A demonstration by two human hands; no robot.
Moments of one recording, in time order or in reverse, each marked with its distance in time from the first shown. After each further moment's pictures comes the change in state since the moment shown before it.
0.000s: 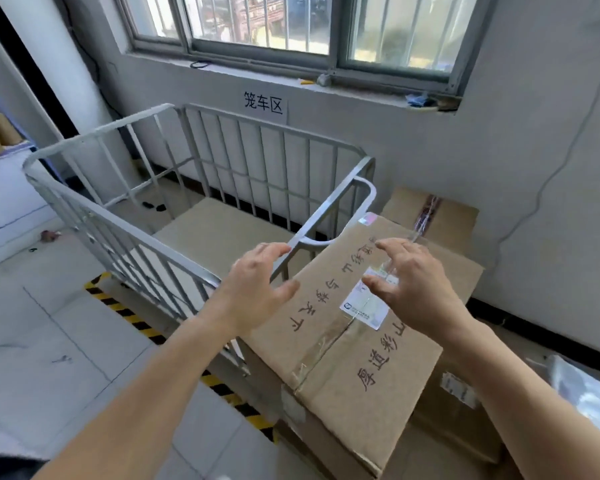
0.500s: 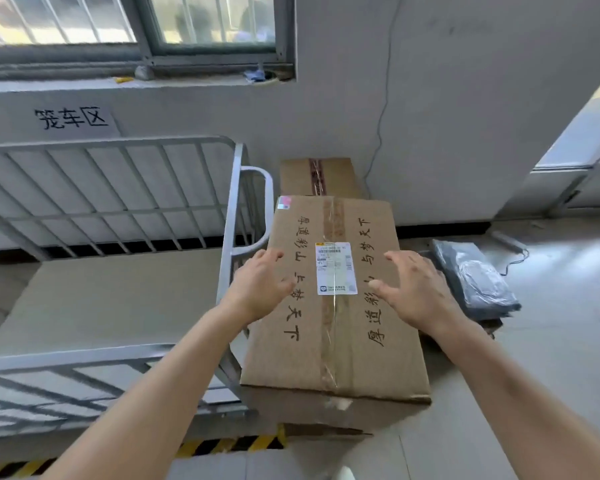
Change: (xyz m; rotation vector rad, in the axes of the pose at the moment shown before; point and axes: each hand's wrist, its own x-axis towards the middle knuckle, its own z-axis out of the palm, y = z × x) left_hand 0.107 -0.047 0.027 -0.005 -0.479 0.324; right_hand -0.044 -0.040 0.049 0.023 0.158 0.776
